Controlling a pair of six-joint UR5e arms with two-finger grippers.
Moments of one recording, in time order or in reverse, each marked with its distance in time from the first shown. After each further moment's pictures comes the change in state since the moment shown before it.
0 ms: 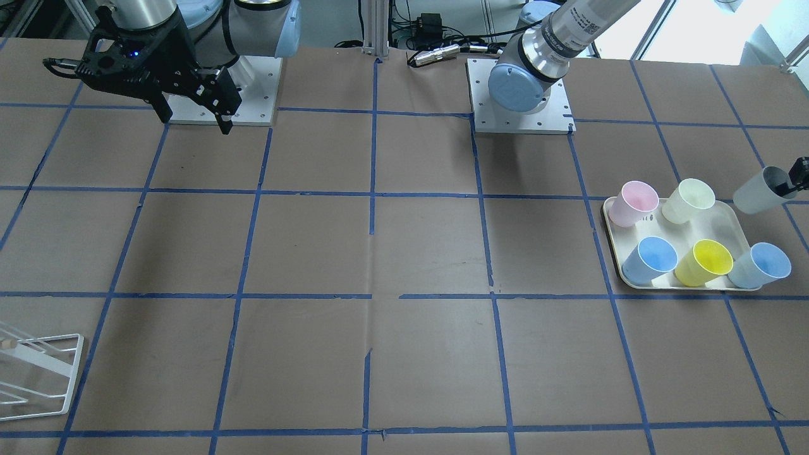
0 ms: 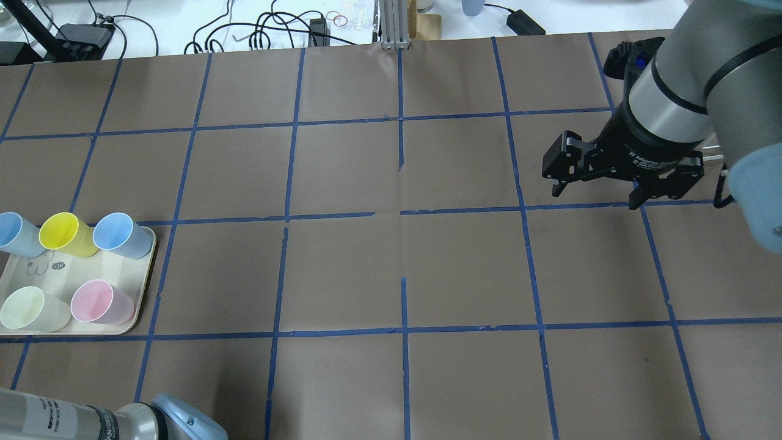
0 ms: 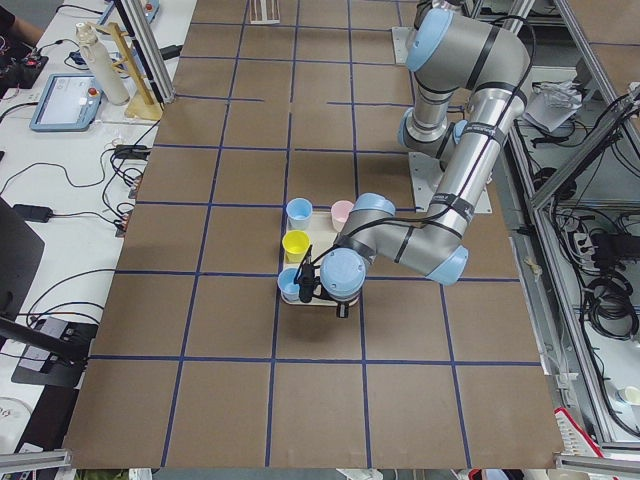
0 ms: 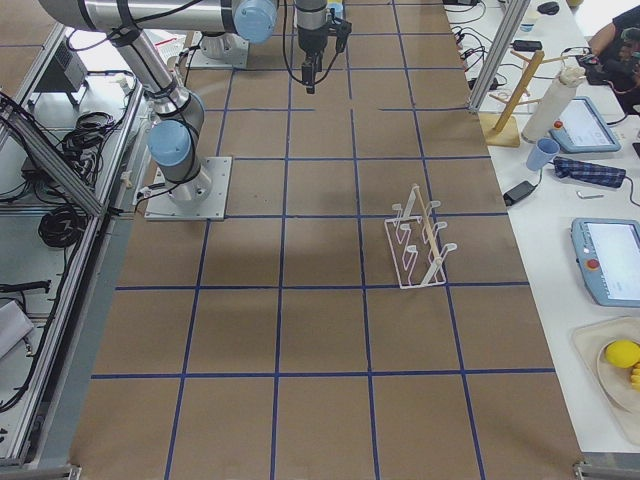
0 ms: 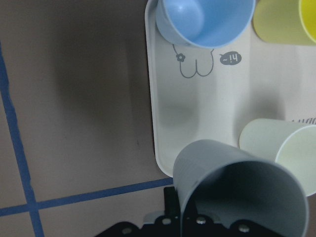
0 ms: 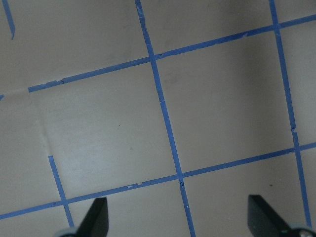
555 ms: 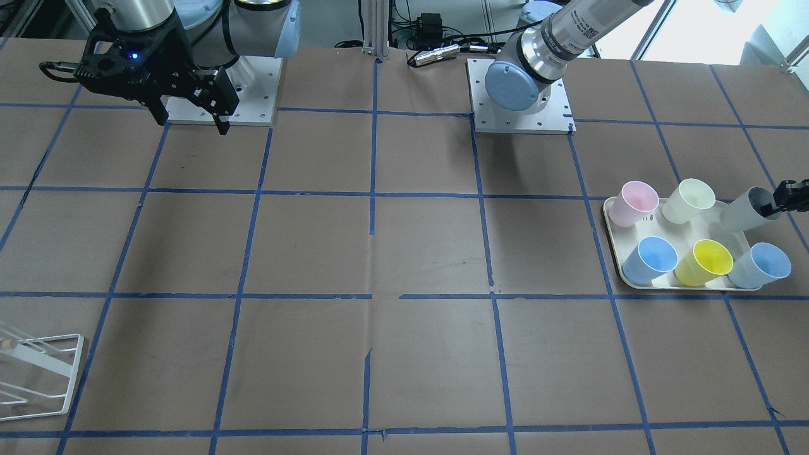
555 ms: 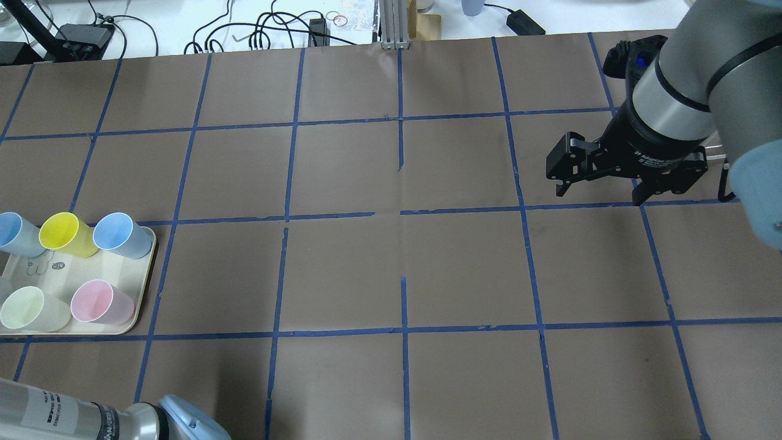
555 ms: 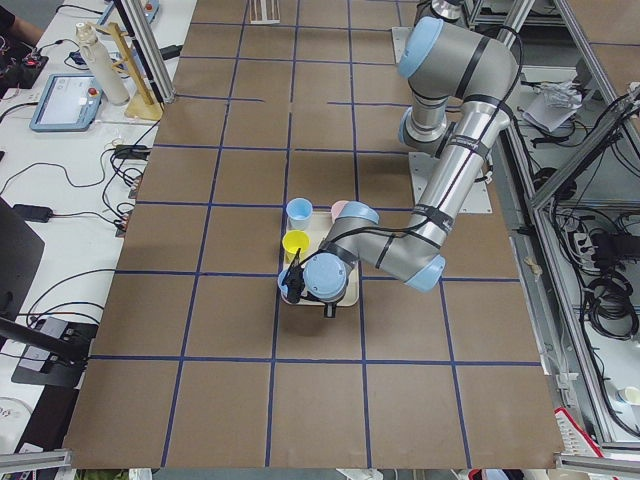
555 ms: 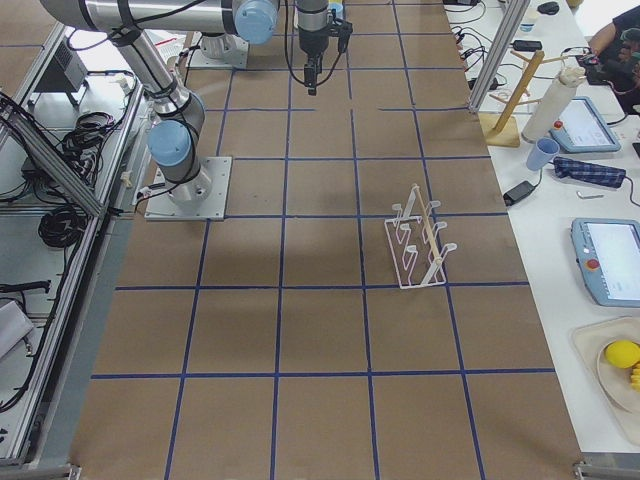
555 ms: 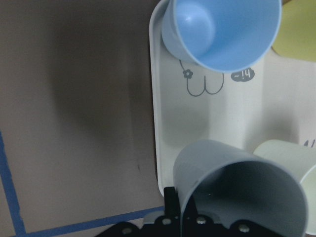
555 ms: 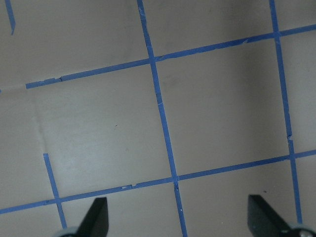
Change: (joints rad) left arm -0.041 -0.044 -0.018 0.045 -0.004 -0.027; right arm -0.004 0.001 0.002 -0.006 -0.006 -0.035
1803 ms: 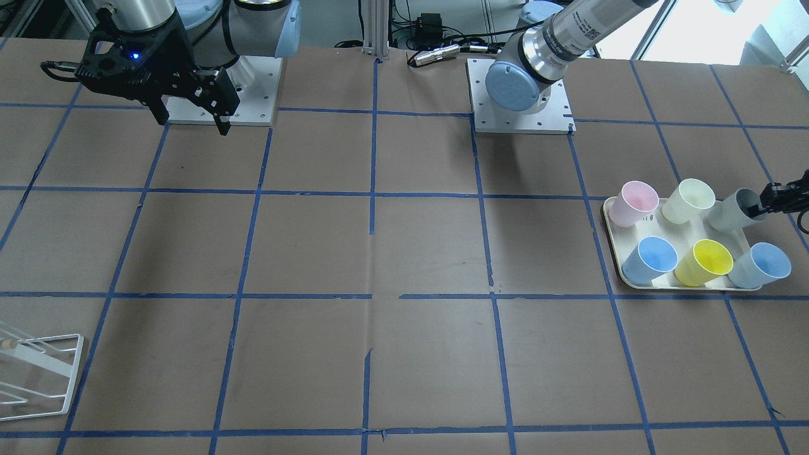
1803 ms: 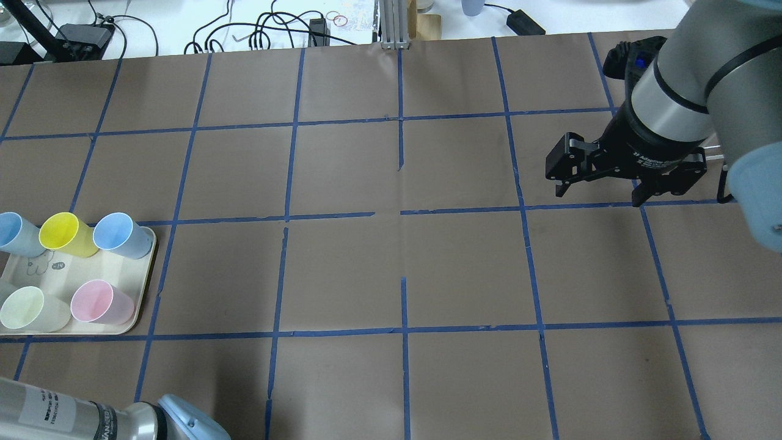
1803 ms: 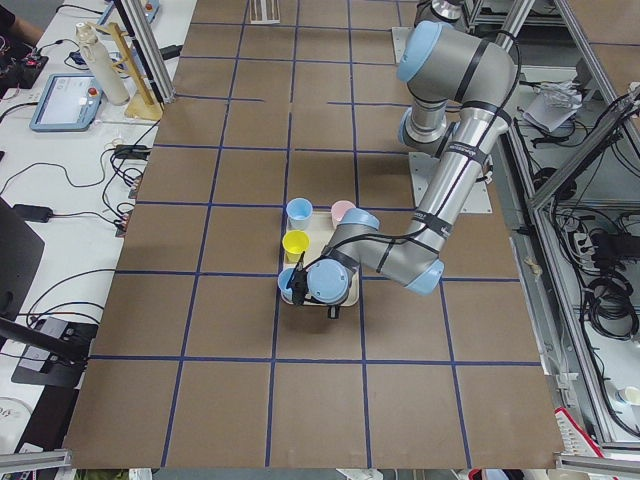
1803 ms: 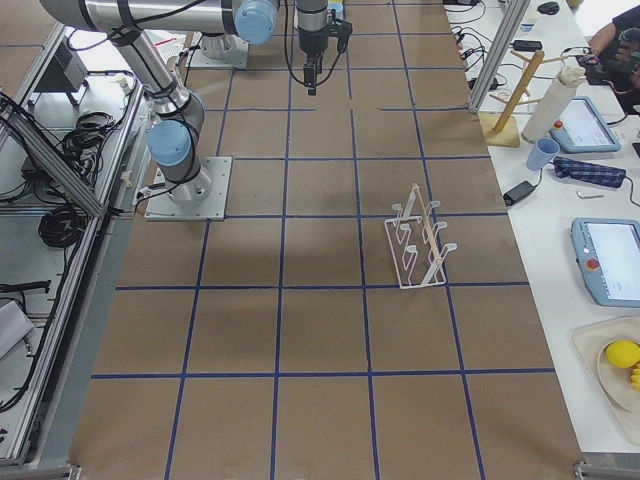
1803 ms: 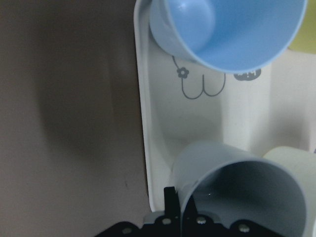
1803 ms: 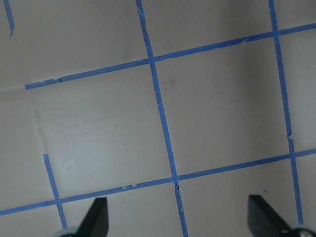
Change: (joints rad) left arm 0.010 -0.010 -0.042 0.038 0.012 0.012; right arm 0.003 -0.001 0.002 -0.002 -0.003 0.009
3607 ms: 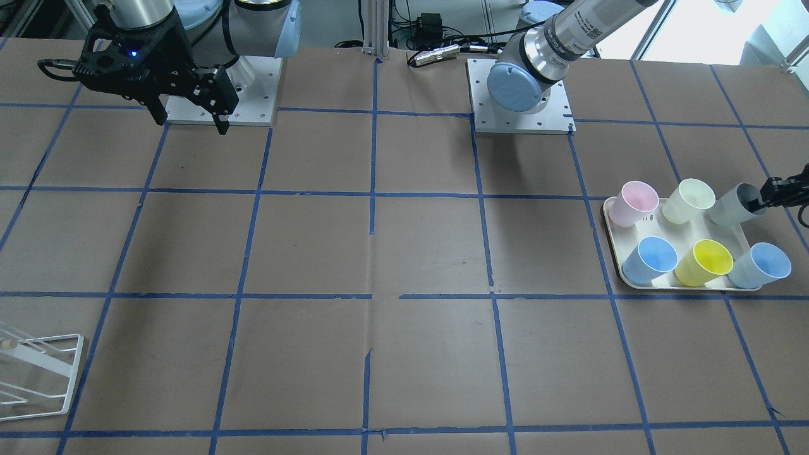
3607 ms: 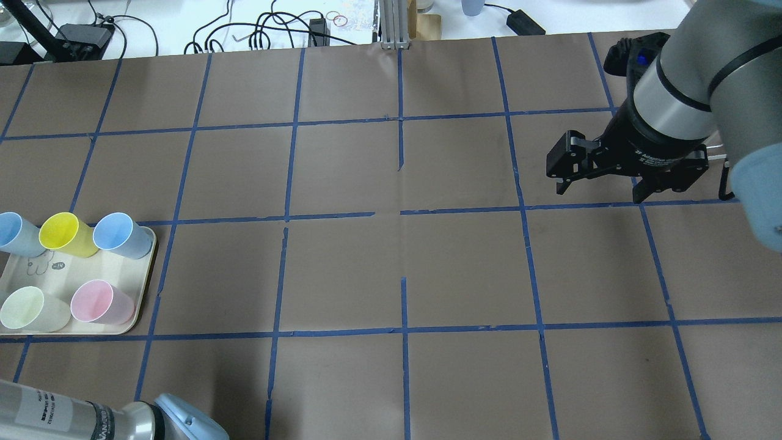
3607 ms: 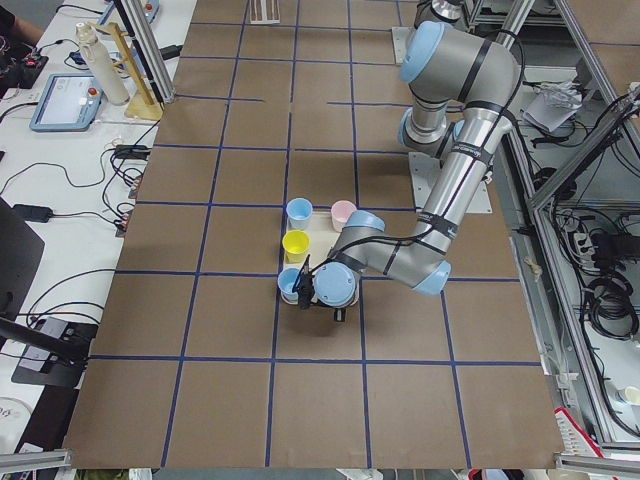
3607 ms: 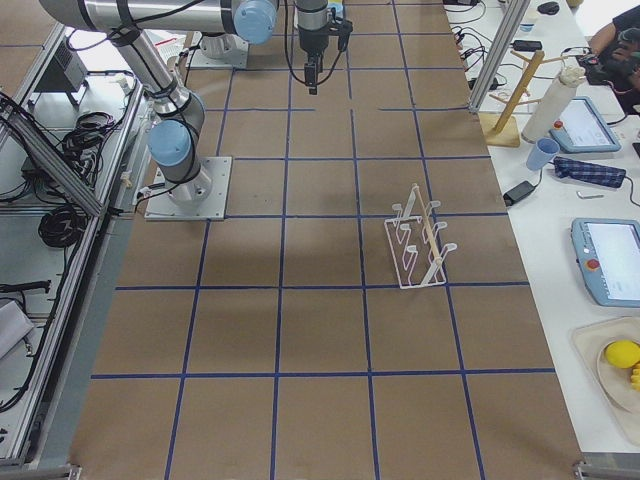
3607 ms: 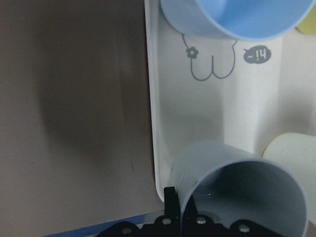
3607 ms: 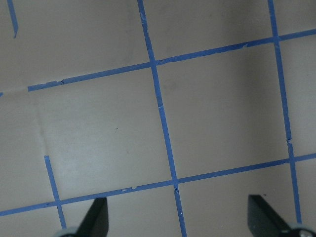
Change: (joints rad) left arm 0.023 0.004 -0.009 -0.002 0.009 0.003; right arm -0.001 -0.003 -0.002 -0.008 0.001 -0.014
